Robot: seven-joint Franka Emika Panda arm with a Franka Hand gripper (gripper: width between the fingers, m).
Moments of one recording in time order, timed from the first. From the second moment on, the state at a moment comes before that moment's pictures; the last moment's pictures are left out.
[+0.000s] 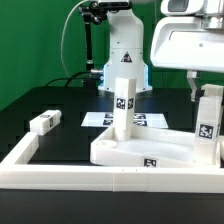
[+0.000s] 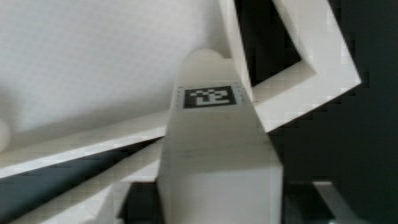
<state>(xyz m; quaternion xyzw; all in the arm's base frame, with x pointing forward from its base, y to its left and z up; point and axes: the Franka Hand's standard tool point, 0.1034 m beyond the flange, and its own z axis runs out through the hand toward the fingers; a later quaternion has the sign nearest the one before) 0.638 0.085 0.123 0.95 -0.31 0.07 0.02</state>
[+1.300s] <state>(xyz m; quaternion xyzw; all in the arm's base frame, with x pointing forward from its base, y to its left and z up) 0.578 -0.017 0.170 0.99 -0.14 0.08 0.00</state>
